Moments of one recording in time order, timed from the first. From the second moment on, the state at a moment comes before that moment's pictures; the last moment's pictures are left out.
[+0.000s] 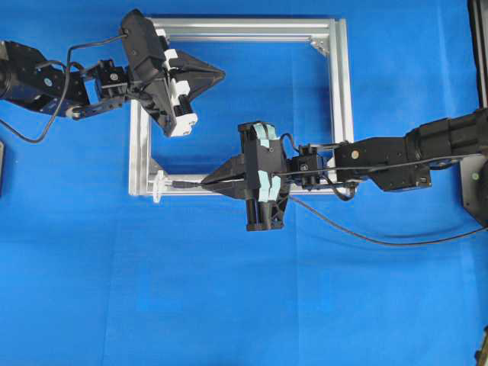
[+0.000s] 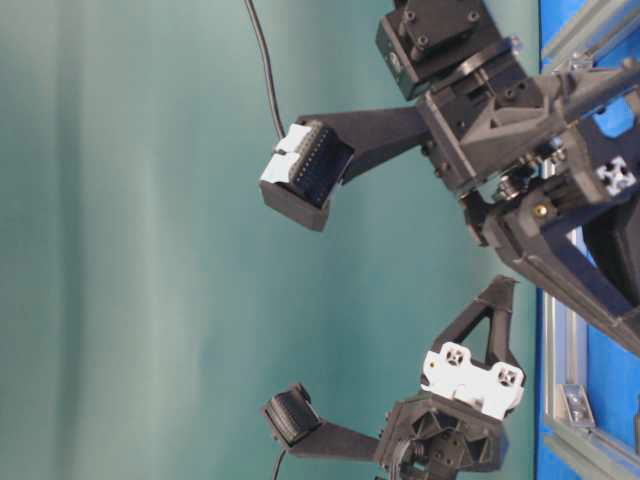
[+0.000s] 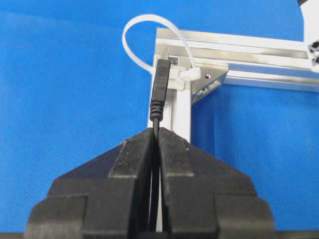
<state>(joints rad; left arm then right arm) 0.28 0.13 0.84 -0.09 -0.71 -0.01 0.03 0.25 0.62 -0.04 -0.46 0.13</state>
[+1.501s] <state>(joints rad) 0.27 0.13 0.85 -0.08 -0.71 -0.01 0.03 0.45 0.35 -0.05 -0.39 0.13</state>
